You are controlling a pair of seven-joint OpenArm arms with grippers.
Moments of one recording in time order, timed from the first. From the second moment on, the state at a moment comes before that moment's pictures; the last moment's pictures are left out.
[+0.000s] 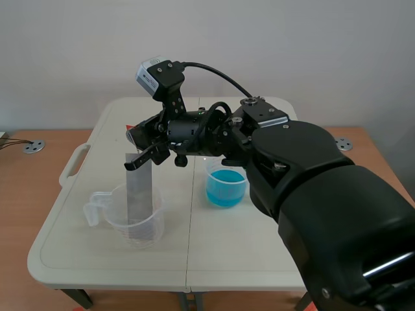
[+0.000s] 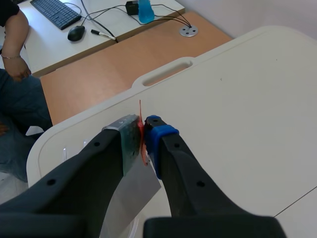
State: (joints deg) left arm 73.7 -31.5 -30.4 122.6 -18.3 -31.7 -7.3; right arm 21.3 -6.5 -19.3 58.1 0.7 42.9 -6.5
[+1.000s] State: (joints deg) left arm 73.7 -31.5 -30.4 122.6 -18.3 -31.7 -7.3; right arm 18.9 -6.5 -19.3 61.4 0.7 45.3 -4.8
